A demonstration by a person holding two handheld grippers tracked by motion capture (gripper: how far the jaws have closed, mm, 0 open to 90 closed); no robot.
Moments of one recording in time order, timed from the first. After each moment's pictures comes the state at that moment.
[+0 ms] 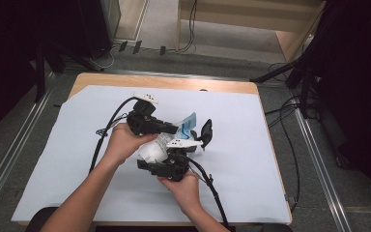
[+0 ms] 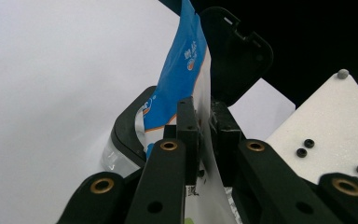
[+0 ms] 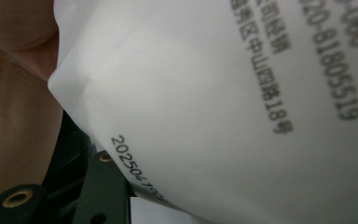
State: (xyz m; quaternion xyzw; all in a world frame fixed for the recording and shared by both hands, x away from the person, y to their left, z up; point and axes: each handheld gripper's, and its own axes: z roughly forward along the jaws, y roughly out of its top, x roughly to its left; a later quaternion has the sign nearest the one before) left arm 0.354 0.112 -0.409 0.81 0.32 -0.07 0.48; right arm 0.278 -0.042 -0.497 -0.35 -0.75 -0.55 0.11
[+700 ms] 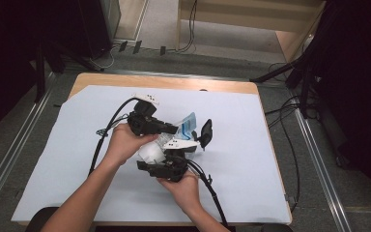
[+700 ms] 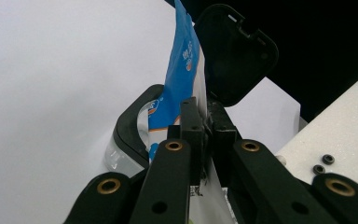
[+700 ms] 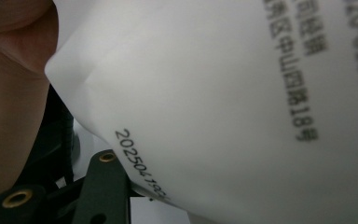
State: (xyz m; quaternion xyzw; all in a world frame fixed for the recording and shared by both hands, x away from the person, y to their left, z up) left arm 0.354 0.110 -0.410 0.81 0.32 -0.07 0.48; right arm 0.276 -0.038 -0.495 -0.34 -0.77 -0.54 0.08
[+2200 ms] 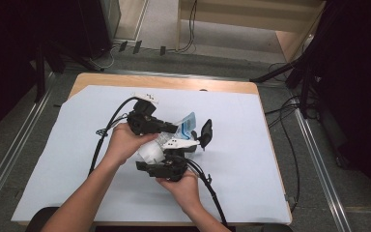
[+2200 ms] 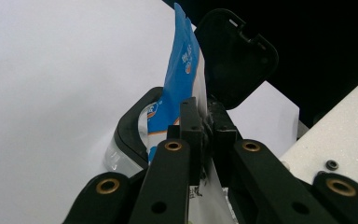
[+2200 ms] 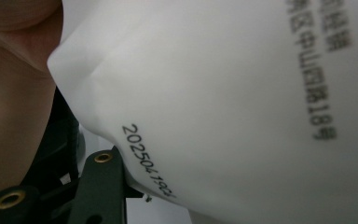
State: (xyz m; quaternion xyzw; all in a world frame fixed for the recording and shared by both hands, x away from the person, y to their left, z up) left arm 0.354 0.110 -0.409 0.81 0.33 -0.07 0.48; right arm 0.277 -0.037 -0.493 -0.33 -0.77 -0.54 0.09
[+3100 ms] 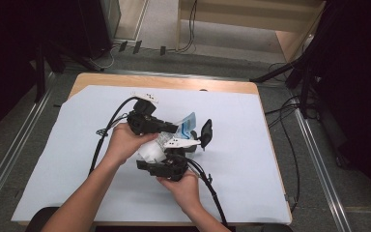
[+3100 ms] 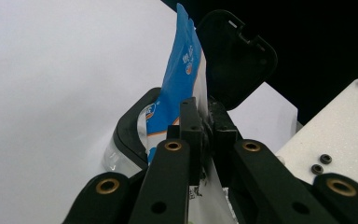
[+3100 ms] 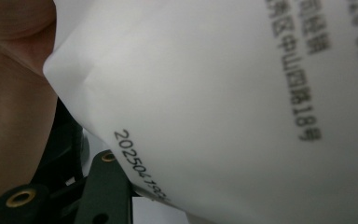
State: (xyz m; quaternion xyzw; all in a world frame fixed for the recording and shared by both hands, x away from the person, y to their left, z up) left arm 0.355 0.111 -0.409 0.81 0.33 -0.07 0.48; right arm 0.278 -0.039 -0.492 -0.34 -0.76 -0.54 0.10
